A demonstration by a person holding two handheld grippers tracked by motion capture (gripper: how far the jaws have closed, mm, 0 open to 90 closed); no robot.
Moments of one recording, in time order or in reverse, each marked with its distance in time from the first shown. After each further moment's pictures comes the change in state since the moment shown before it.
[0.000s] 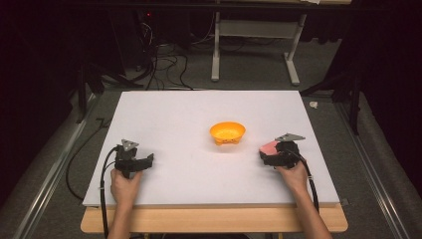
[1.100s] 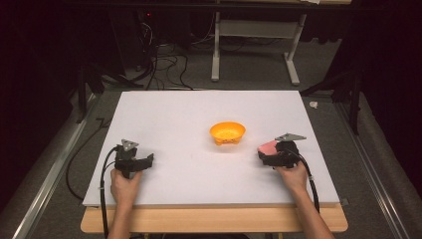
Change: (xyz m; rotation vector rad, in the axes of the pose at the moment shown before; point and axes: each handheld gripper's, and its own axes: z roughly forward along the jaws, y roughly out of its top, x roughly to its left) left arm 0.000 0.000 0.000 0.000 0.000 -0.001; right arm 0.007 0.005 -0.010 -0.016 0.045 0.037
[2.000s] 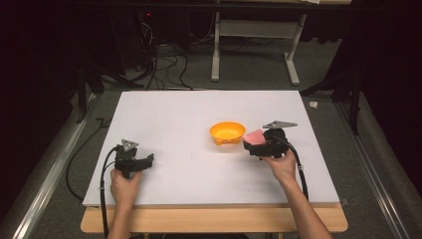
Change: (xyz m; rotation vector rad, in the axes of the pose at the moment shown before) left arm 0.000 0.000 0.000 0.000 -0.001 -0.001; right arm 0.042 0.055 -0.018 -0.049 0.116 0.003
